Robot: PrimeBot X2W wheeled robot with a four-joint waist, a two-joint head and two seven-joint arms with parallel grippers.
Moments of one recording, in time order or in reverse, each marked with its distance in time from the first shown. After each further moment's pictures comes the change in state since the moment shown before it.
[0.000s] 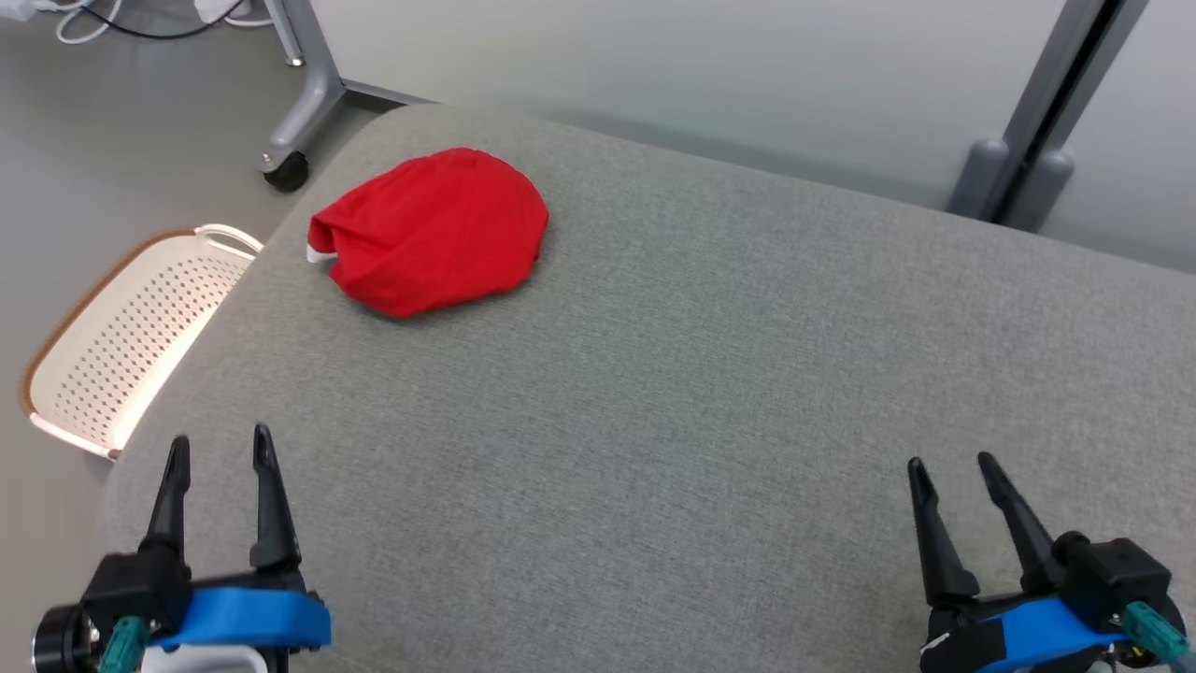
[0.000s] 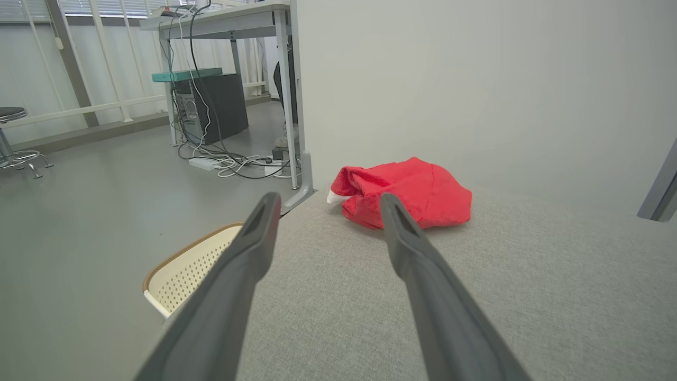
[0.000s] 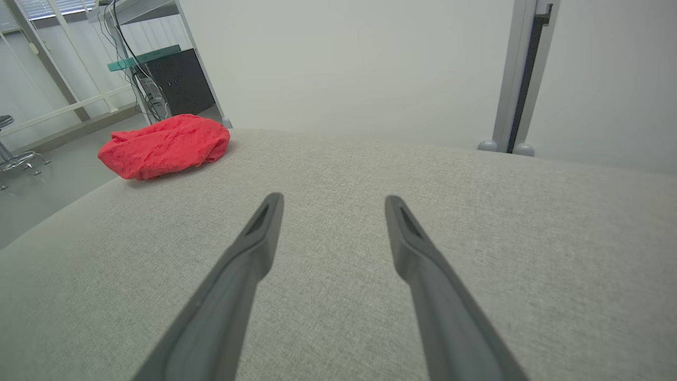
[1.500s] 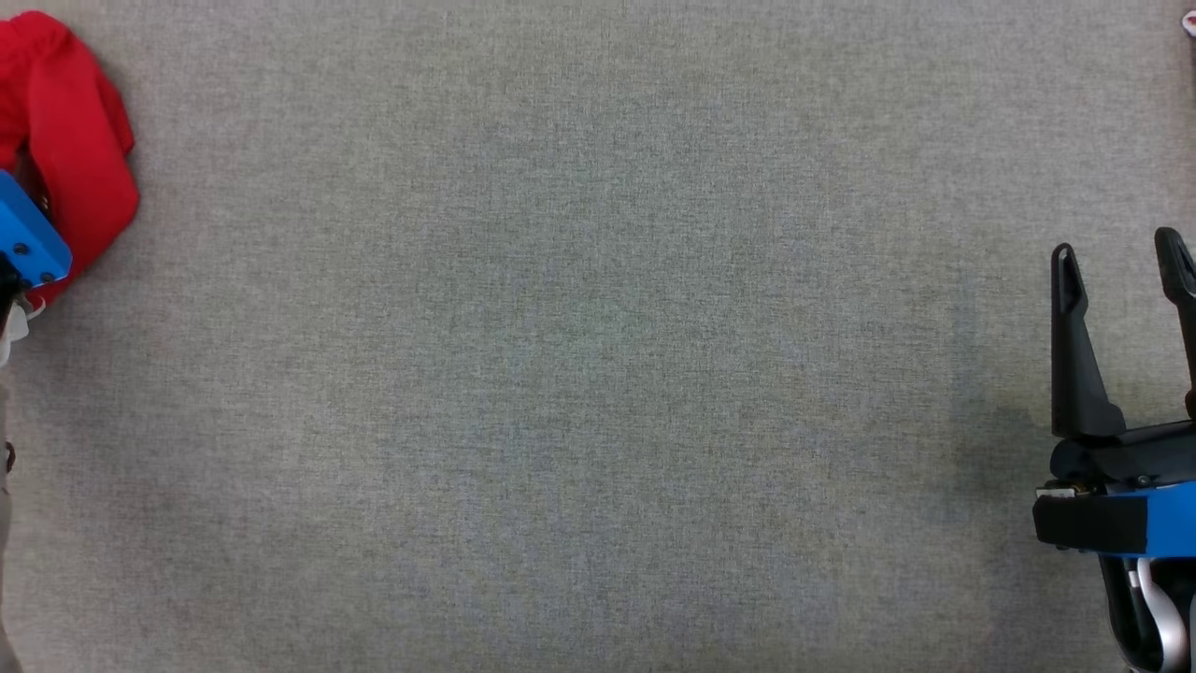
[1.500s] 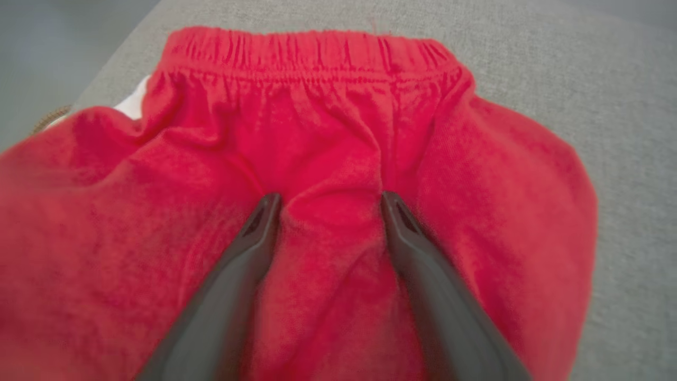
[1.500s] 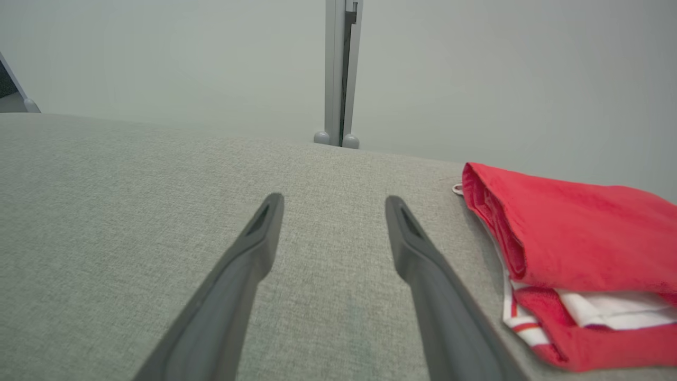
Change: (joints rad) left arm -0.985 0.369 -0.148 0.910 -0.295 -0.040 0.514; right arm -0.168 -0.073 -0.118 -0.370 -0.089 0.000 0.108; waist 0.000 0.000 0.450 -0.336
